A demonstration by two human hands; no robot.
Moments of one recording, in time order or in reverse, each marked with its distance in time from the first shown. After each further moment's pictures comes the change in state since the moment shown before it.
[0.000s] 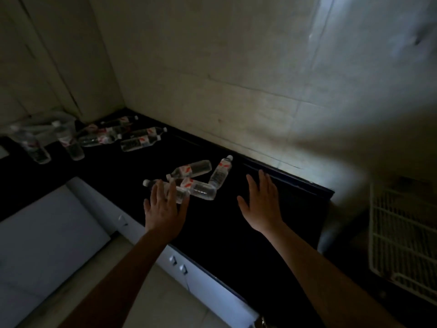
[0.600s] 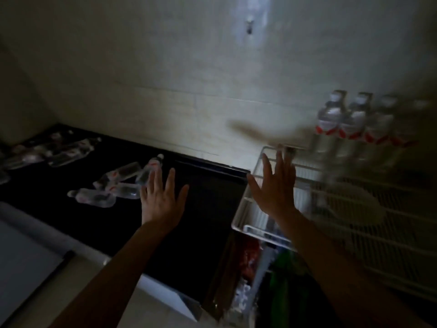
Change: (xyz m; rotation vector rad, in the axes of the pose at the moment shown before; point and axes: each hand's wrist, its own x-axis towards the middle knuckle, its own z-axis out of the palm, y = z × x) left_hand -0.093 0.289 0.055 0.063 0.076 0.258; right_hand -0.119 0.291 -0.126 0.042 0.291 0.261
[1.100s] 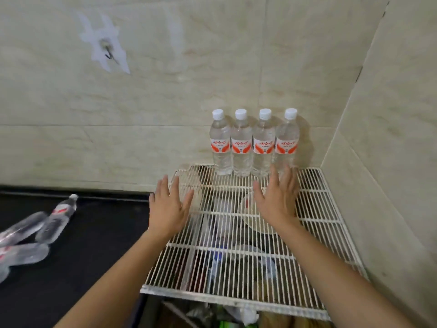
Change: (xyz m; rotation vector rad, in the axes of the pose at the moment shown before) left_hand 0.070 0.269 0.090 -0.184 -0.214 0.227; right_hand 0.028 0.239 -0.091 -0.026 0.181 0.360
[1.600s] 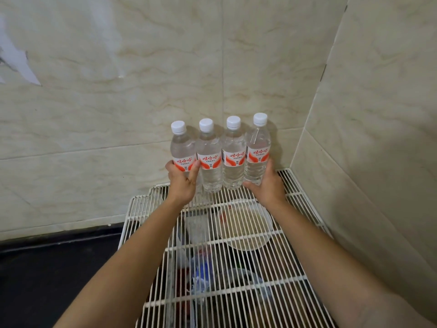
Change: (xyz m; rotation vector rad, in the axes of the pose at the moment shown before) left_hand 0.145 0.100 0.058 -0.916 -0.215 -0.073; right_hand 0.084 0.042 0.012 0.260 -0.045 0.345
